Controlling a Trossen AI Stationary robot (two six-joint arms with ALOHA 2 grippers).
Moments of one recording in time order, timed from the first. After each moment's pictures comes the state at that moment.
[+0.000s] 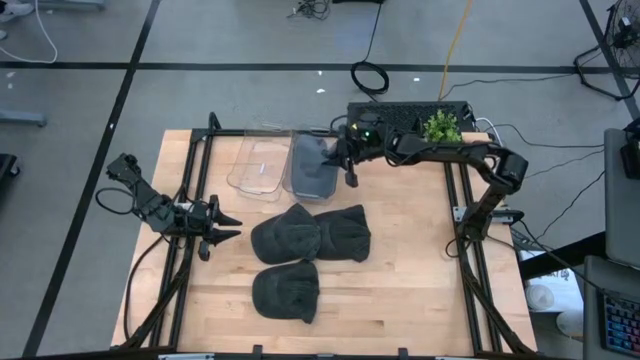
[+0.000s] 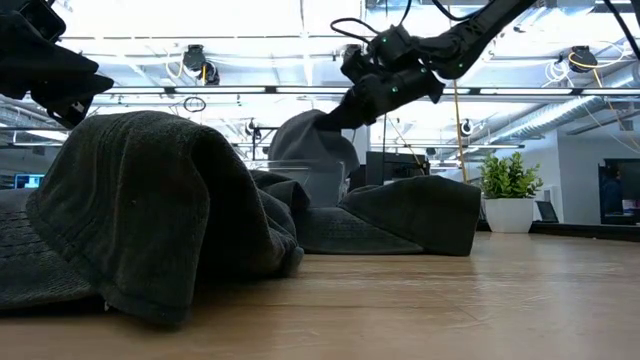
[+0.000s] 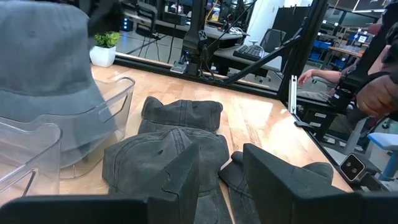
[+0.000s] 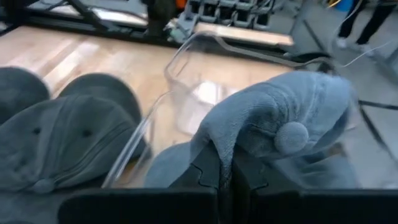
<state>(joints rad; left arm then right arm) -0.73 0.03 0.09 -0.17 -0.71 -0.32 -0.49 1.69 1.09 0.15 -0.53 -0.35</state>
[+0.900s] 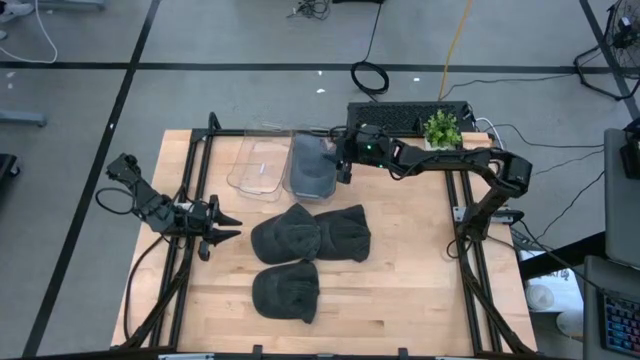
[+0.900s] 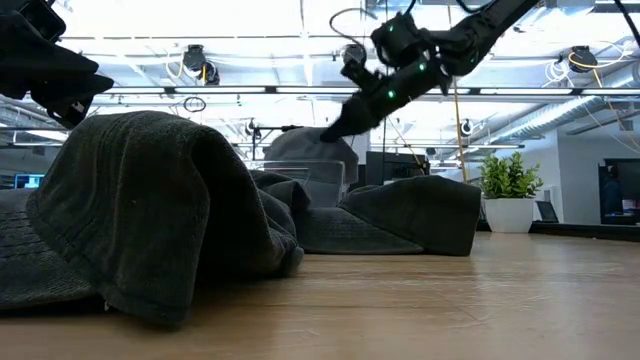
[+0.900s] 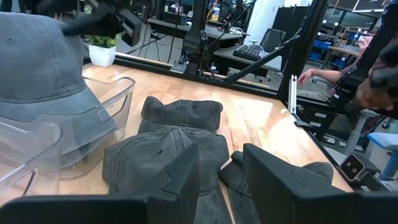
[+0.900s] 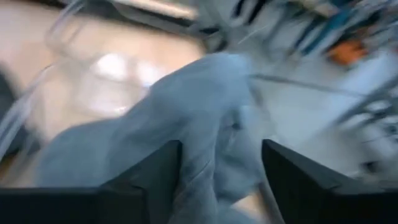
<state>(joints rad) -0.73 0.03 0.09 -0.17 -0.71 -0.32 -0.40 1.65 1.02 0.25 0.02 -0.39</state>
